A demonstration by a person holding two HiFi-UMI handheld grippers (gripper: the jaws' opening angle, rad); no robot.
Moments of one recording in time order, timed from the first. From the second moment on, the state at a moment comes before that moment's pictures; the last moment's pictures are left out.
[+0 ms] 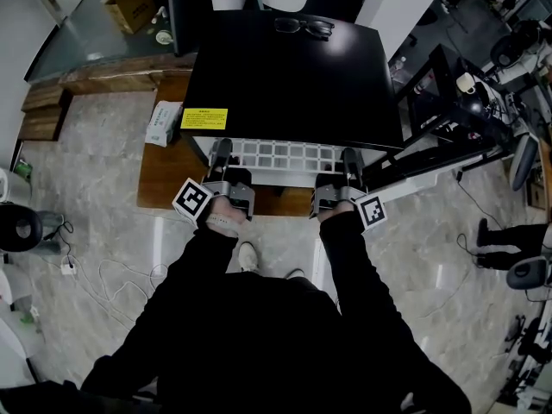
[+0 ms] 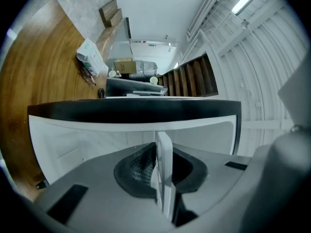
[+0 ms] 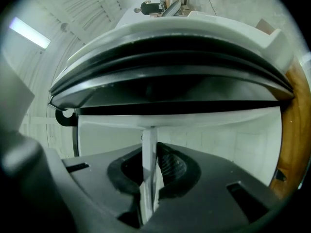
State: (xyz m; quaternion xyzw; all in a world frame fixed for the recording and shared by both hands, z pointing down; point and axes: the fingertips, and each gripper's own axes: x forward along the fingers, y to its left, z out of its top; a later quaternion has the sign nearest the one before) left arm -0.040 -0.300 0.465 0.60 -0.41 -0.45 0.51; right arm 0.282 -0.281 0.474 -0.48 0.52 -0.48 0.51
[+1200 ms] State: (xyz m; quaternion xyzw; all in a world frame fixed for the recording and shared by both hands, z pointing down) left arm -0.038 -0.347 0.463 0.62 -0.42 -0.46 0.47; right arm 0.286 -0.330 0.473 -0.50 0.54 -0.45 0.51
